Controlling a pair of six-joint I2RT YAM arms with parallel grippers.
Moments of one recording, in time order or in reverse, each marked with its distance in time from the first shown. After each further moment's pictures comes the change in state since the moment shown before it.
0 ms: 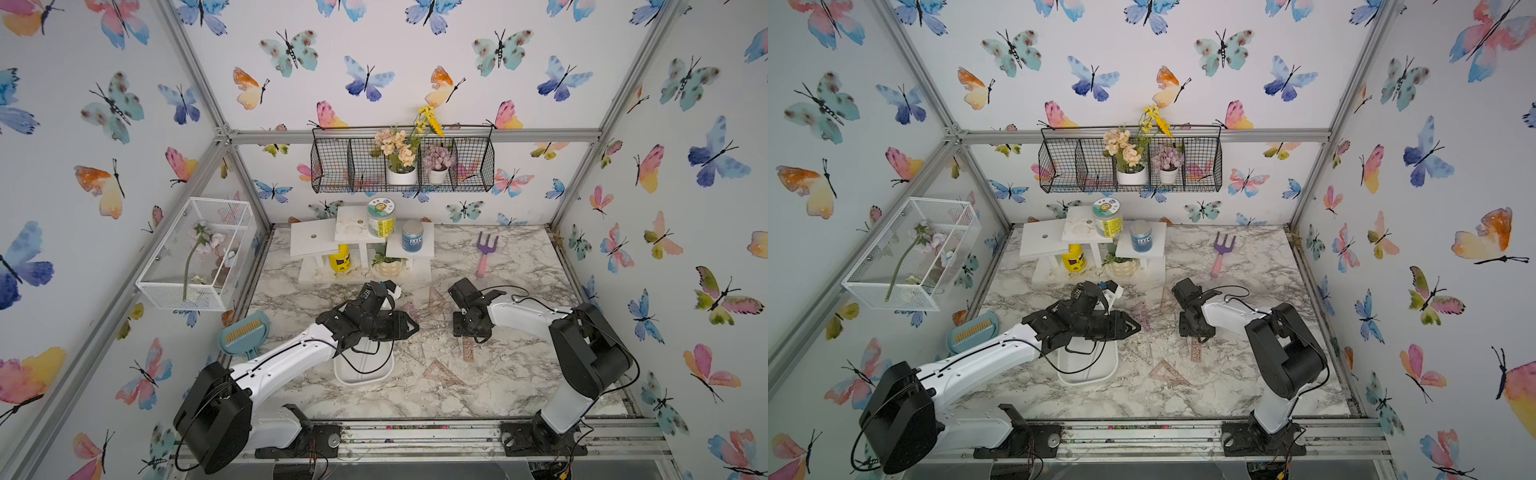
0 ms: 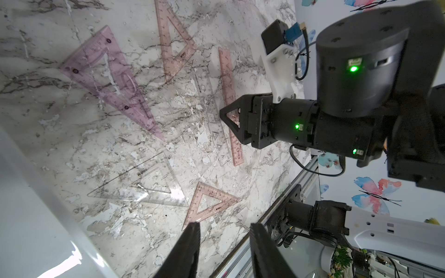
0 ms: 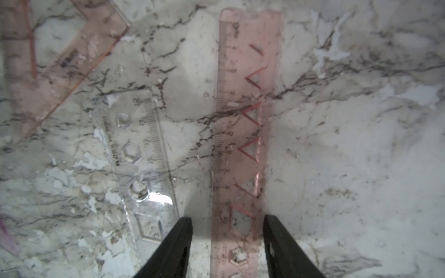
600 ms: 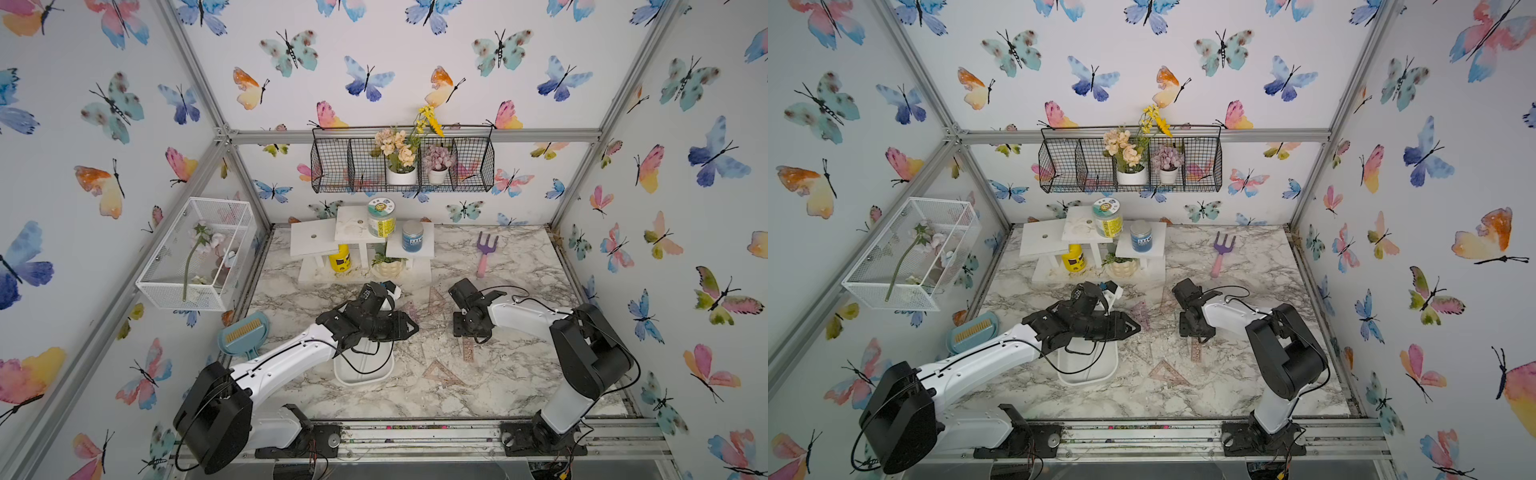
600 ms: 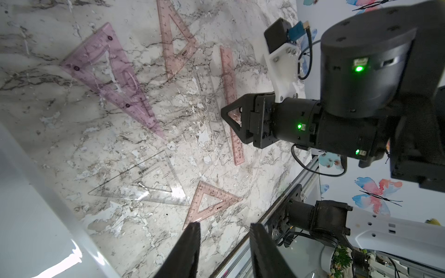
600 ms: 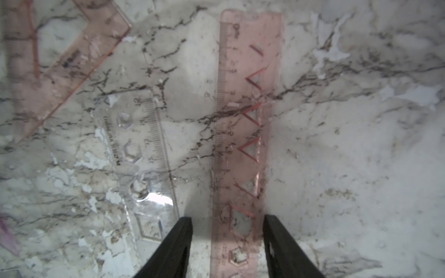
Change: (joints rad) left arm 0.000 -0.002 -0.007 0.000 0.000 -0.004; right arm -0.005 -0.008 -0.005 0.003 0.000 -0.001
